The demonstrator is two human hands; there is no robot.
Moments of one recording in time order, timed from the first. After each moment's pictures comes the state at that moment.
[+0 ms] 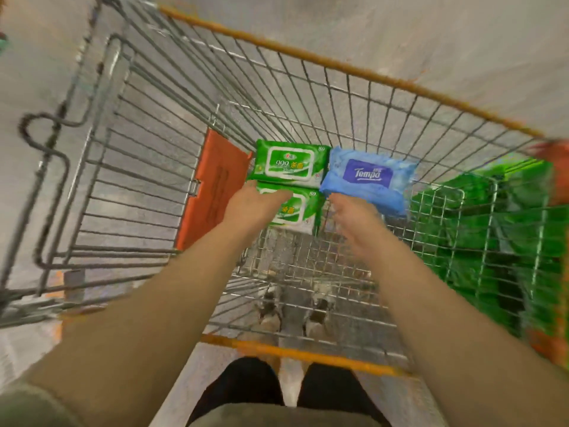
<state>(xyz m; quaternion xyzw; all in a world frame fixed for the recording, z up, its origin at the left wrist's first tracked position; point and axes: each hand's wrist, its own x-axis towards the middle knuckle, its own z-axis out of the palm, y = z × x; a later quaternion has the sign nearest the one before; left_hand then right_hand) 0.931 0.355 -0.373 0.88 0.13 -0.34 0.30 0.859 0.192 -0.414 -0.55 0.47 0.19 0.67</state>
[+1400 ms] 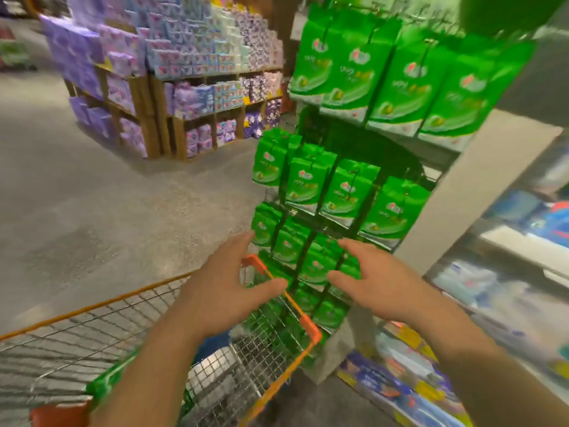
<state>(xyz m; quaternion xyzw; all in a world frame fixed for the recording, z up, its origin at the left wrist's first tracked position) 0.816 0.283 -0.027 0.70 -0.58 -0.29 0.31 0.581 0.181 0.017 -0.84 0.52 0.01 0.15</state>
